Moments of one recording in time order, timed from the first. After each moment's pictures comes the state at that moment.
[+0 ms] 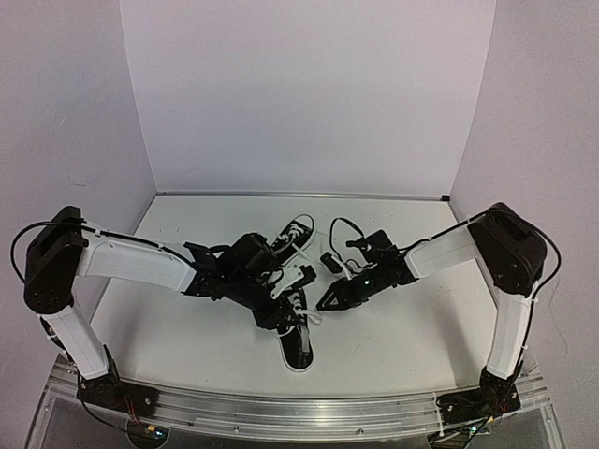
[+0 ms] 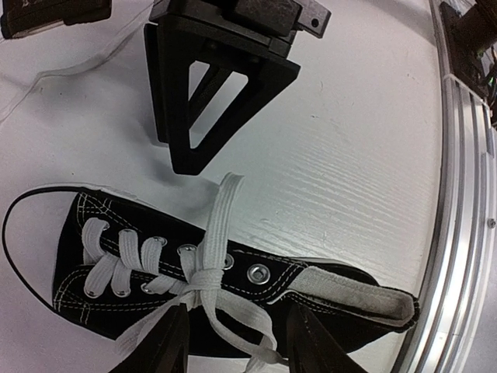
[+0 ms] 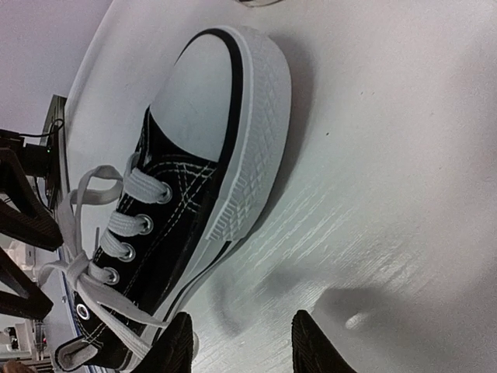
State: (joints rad) left arm -1.01 1.71 1.03 -0.19 0.26 0.07; right arm 0.64 1.97 1.02 0.00 -0.72 0.21
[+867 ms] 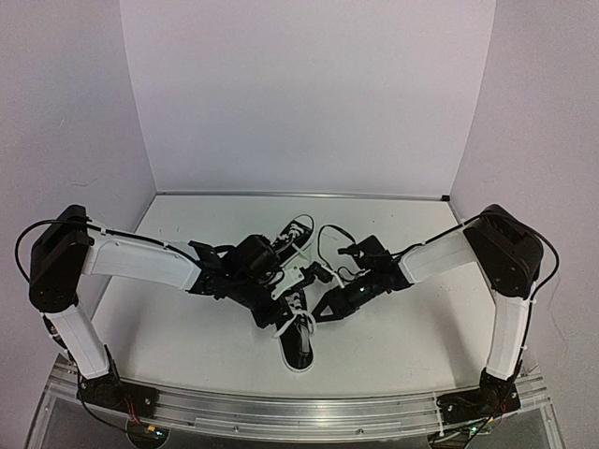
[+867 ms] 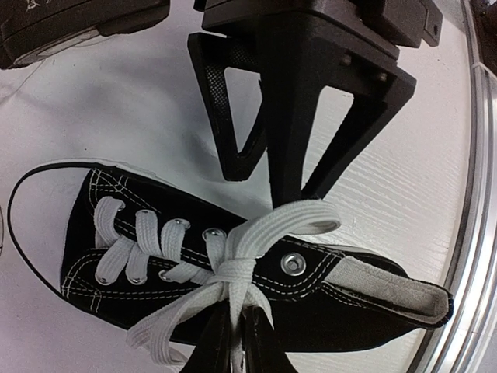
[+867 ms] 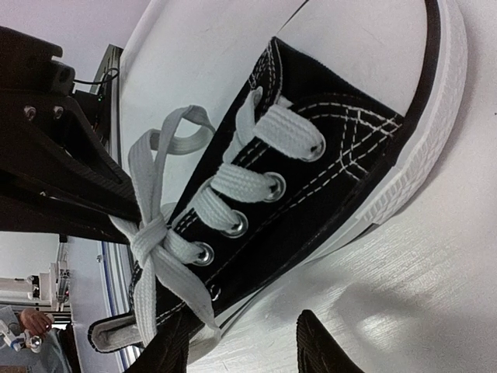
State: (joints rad) left arm -1.01 1.74 1.06 -0.25 0.19 0.07; right arm 0.70 1.98 1.02 -0.01 -0.87 0.17
